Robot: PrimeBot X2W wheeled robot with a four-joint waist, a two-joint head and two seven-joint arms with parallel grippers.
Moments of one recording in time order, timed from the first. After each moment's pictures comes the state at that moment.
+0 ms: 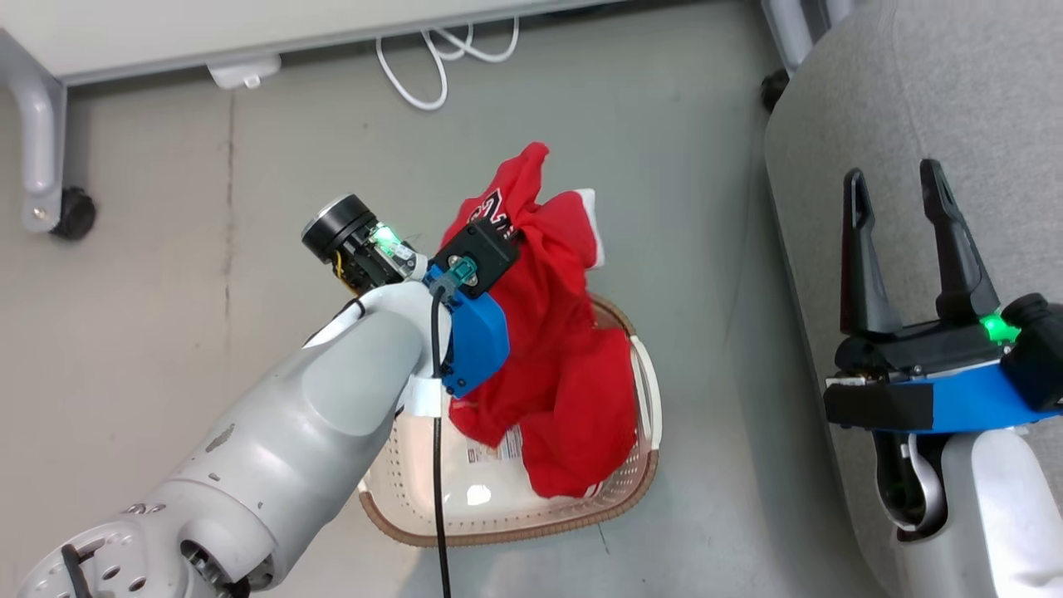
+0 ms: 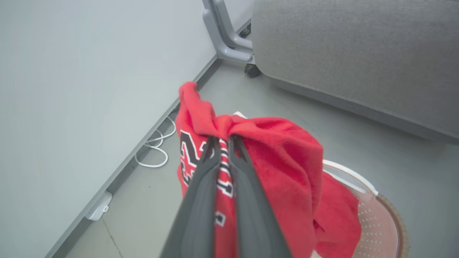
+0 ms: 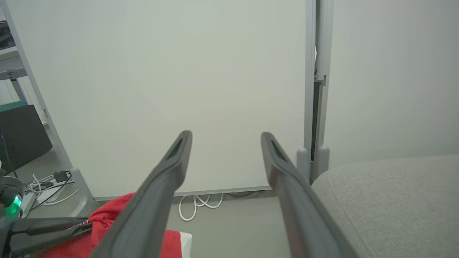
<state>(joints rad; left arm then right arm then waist) -1.03 0.11 -1.27 1.07 -0.59 -0.13 -0.25 -0.34 -0.05 -0.01 0.02 0.17 0.13 -0.26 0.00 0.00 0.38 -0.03</state>
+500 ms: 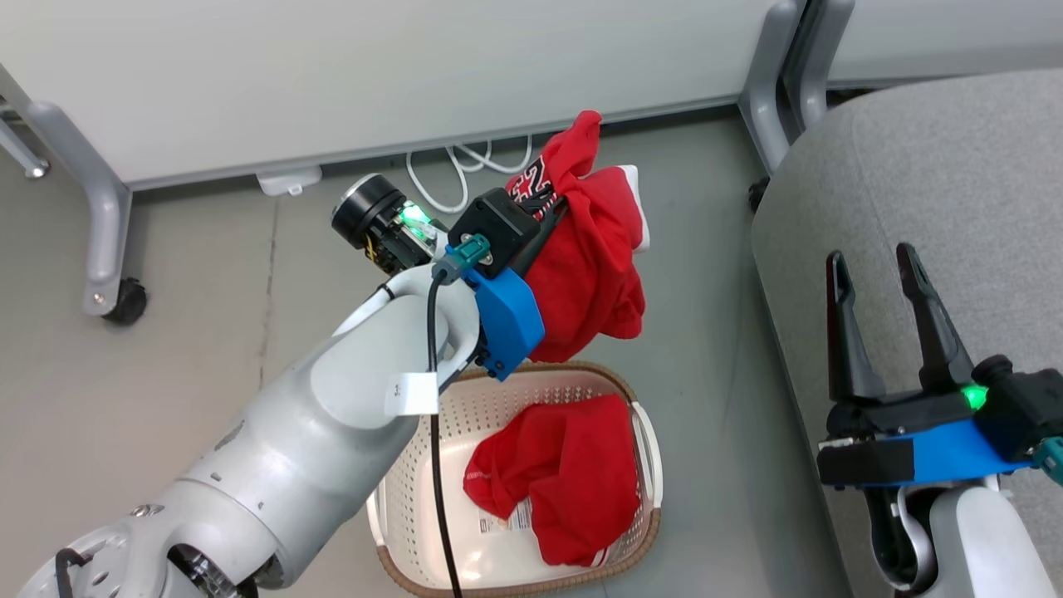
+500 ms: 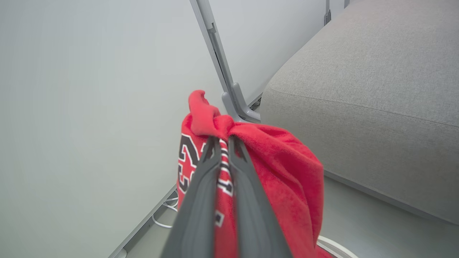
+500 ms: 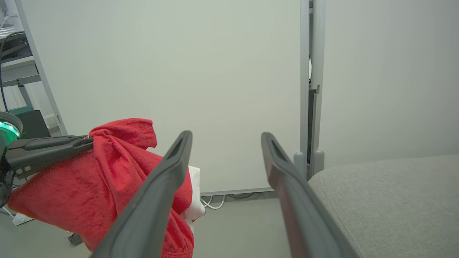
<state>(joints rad) -1.02 0.11 -1.15 0.91 -0.62 -0.12 -0.26 -0.22 -0.05 -0.02 0.06 0.17 0.13 -0.26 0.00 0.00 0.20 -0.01</state>
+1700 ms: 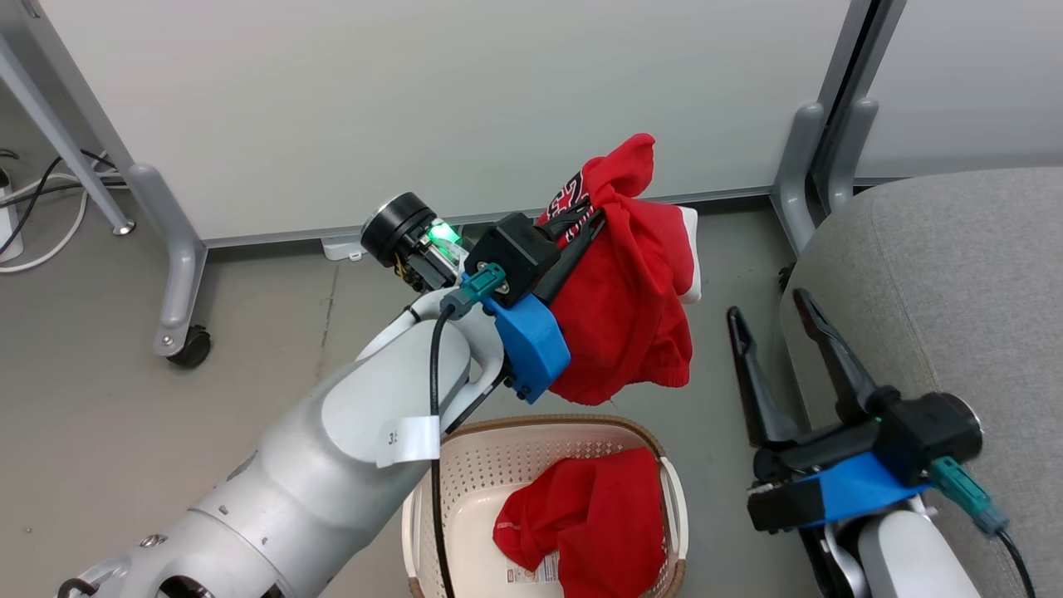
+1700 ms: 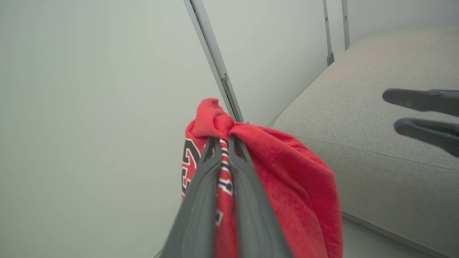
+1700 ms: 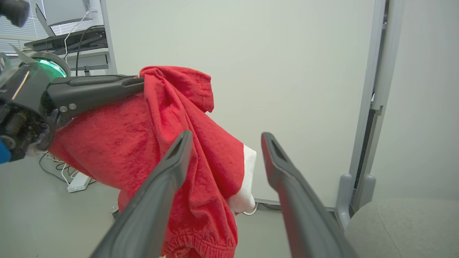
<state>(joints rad) -0.93 0.12 -1.04 0.74 -0.54 -0.11 -0.26 -0.18 -0.05 0.12 0.12 0.11 0.13 -0.26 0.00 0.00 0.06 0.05</state>
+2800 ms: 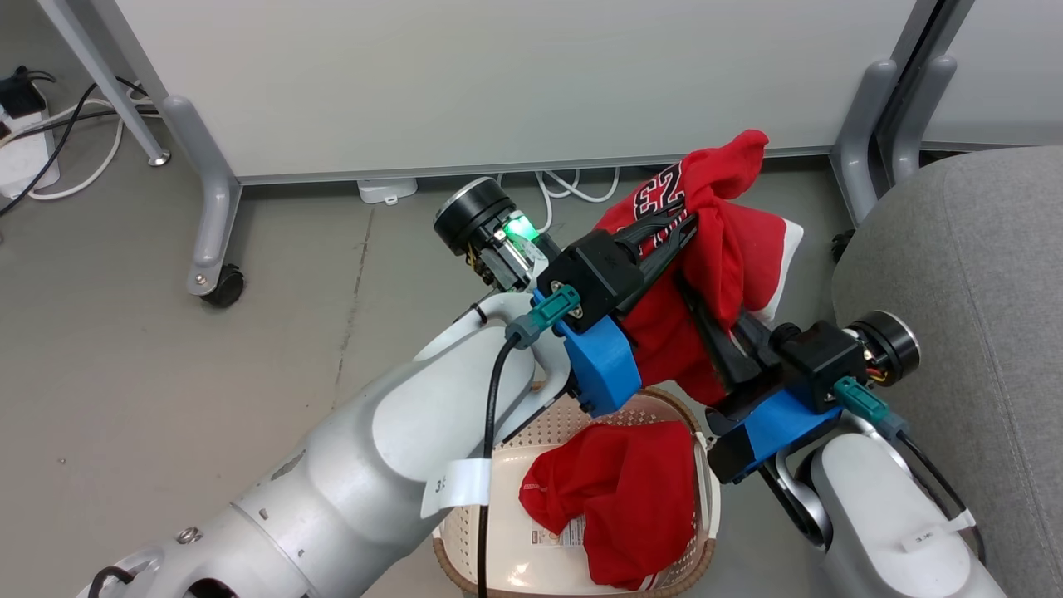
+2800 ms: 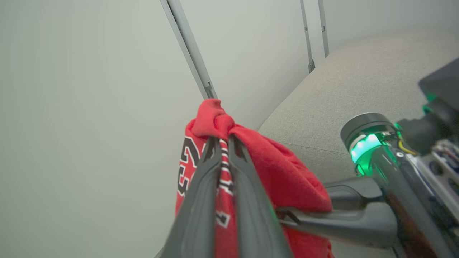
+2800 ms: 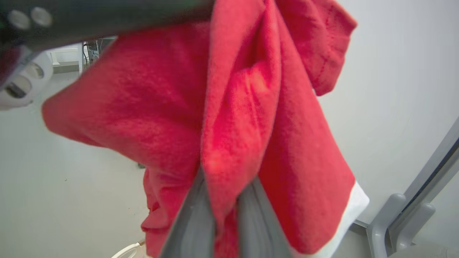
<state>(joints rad) -0.94 0.08 -1.07 0.60 -0.49 -0.10 -0.26 -0.44 -0.15 0.34 0.38 0.08 0.13 -0.26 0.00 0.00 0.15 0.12</state>
